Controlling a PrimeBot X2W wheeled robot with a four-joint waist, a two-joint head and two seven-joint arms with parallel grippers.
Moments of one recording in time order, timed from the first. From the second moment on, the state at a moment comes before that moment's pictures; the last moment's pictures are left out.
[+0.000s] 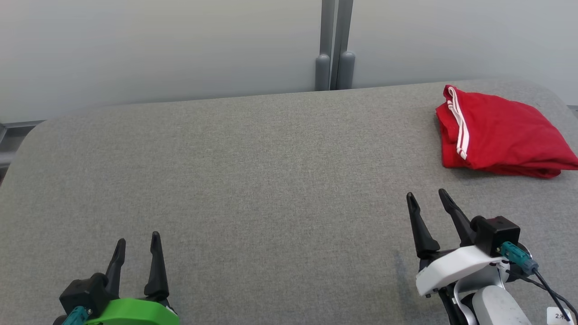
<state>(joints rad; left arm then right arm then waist) 0.04 0.17 -0.15 0.17 -0.48 0.05 -0.23 -0.11 -0.05 0.09 0.23 0.22 0.13 -0.19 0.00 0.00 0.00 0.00</state>
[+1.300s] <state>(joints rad) 0.02 0.14 -0.12 0.22 -0.78 0.01 -0.14 -0.07 -0.05 0.03 0.27 0.61 0.13 -0.10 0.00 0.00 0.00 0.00</state>
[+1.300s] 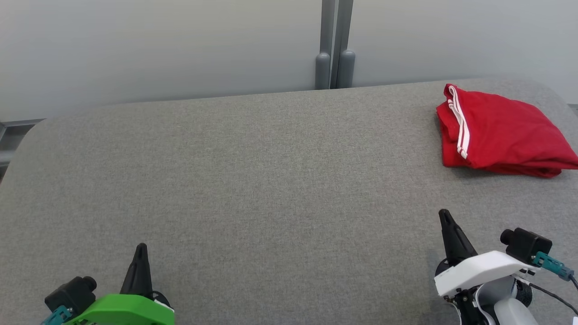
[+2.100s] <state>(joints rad) -0.02 0.11 -0.06 0.23 -1.03 -0.04 -0.07 -0.08 -0.05 -0.02 0.26 0.92 0.13 -0.03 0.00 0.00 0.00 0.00</state>
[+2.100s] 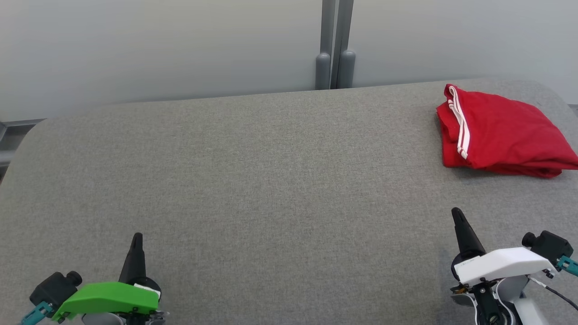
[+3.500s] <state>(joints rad) -0.08 0.07 0.02 0.25 -1.38 -0.09 0.03 -0.09 -0.05 -0.10 0.25 1.34 0.13 0.07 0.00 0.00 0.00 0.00</state>
